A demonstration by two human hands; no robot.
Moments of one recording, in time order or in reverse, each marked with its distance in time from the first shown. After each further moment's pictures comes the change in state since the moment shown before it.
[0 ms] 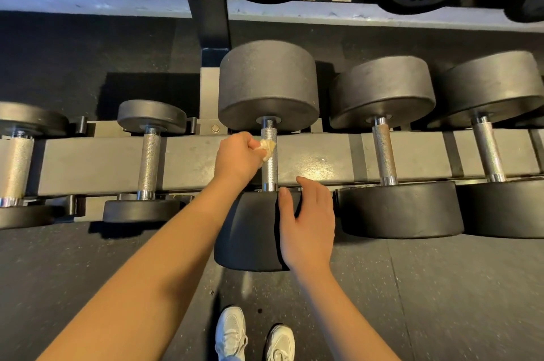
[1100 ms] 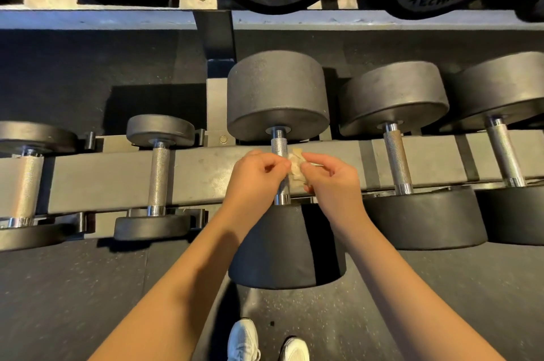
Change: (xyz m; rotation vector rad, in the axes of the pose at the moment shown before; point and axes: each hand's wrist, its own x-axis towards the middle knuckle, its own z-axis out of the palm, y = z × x) left_hand -0.044 0.015 -0.020 -0.214 -0.077 0.158; right_hand 0.069 -0.034 -0.027 0.744 -0.217 0.268
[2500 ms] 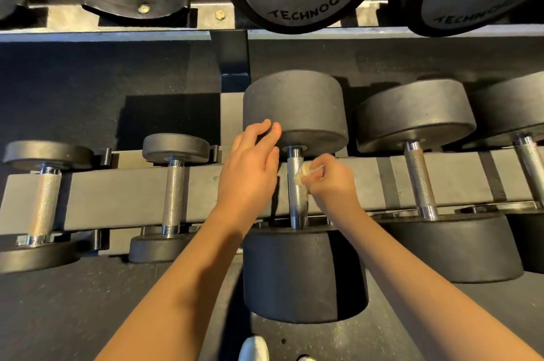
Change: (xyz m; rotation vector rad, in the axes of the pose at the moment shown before) left_hand 0.036 -0.003 -0.034 0.381 0.166 0.272; right_hand 0.066 0.019 0.024 -0.705 0.007 -0.052
